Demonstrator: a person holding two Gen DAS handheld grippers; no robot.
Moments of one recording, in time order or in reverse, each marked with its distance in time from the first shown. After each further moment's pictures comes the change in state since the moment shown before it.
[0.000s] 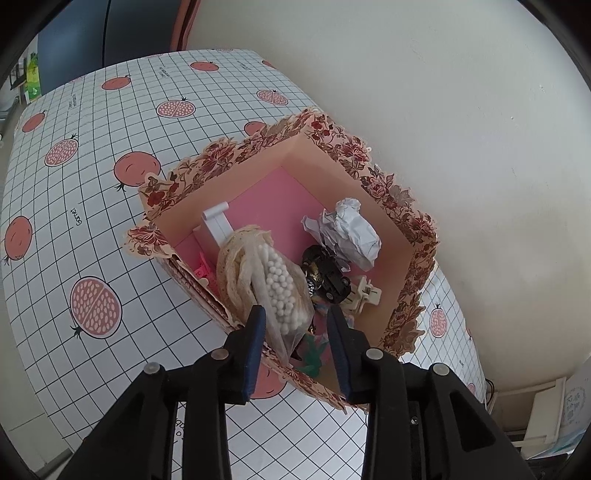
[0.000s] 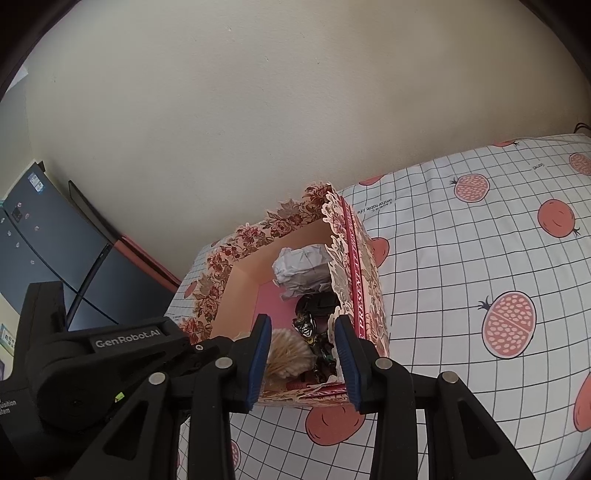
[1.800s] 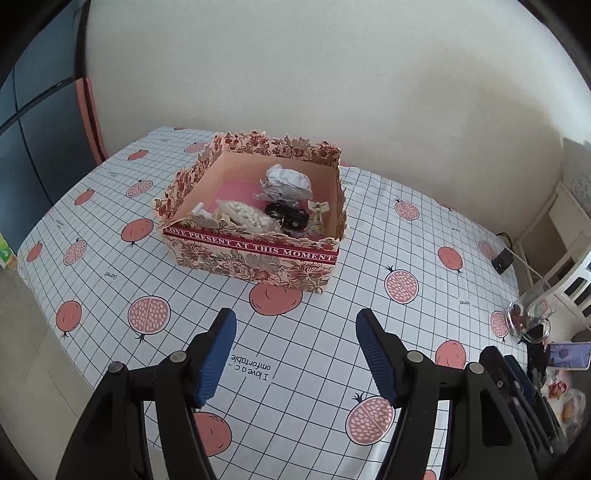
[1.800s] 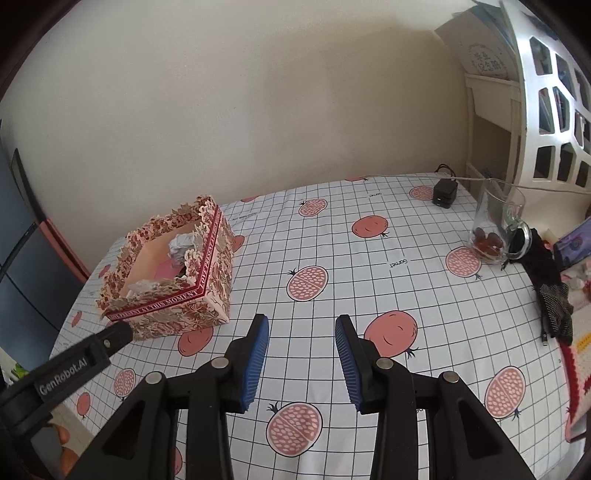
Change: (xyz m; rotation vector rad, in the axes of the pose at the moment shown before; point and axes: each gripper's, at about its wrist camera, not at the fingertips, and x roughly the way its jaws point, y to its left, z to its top) left arm -0.100 -0.004 -0.131 0.596 -0.121 0.018; right arm -0.182 -0.046 -0.065 -0.097 -0.090 -0.436
